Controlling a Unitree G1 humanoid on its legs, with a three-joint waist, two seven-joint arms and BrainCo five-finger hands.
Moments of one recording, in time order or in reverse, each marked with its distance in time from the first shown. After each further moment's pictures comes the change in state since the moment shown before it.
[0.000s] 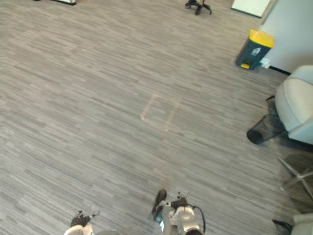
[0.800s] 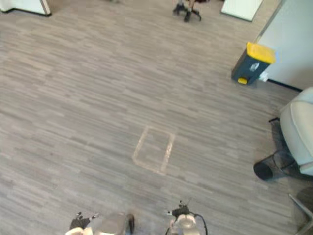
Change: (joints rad) left arm 0.012 0.021 -0.041 -0.049 0.001 0.012 0.001; right arm 0.048 0.010 -0.011 -0.031 -0.025 -0.005 -0.009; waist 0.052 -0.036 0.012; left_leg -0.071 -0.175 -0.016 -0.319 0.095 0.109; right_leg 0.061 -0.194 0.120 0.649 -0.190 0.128
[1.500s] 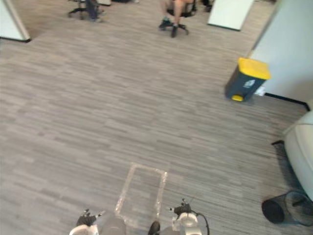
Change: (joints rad) left arm -0.006 -0.031 0.015 -0.023 0.047 -0.001 -0.039; right arm -0.010 0.003 -0.029 -0.004 0.022 0.016 -0.004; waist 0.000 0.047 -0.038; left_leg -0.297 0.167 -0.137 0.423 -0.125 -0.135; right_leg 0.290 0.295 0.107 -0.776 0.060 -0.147
